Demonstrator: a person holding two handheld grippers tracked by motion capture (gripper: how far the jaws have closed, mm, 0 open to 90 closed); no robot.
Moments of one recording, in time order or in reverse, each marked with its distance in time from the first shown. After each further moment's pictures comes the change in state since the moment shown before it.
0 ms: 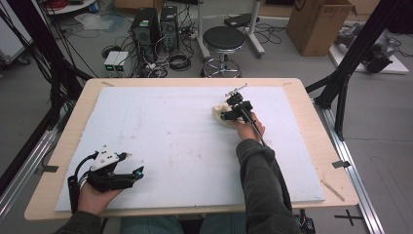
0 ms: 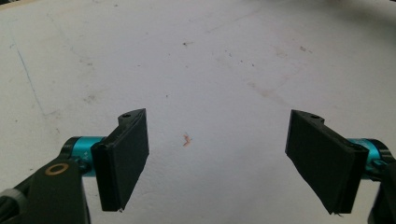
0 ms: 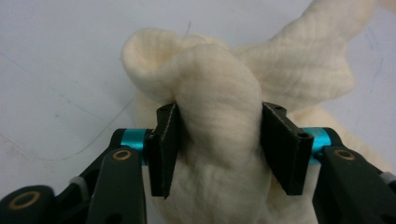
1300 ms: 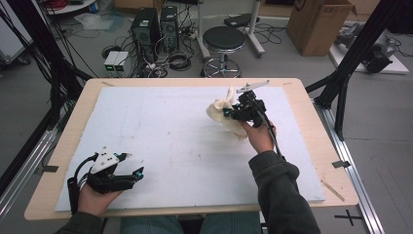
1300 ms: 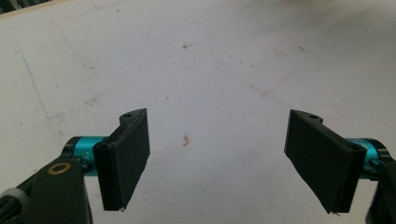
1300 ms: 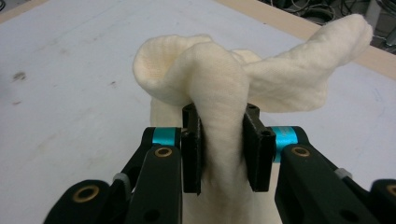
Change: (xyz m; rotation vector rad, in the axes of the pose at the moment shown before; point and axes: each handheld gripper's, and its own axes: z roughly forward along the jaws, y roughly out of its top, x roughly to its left) left arm -0.004 -0.001 -0.003 -0.019 0.016 0.016; right arm 0.034 -0.006 -0.117 -0.217 0.198 -0.038
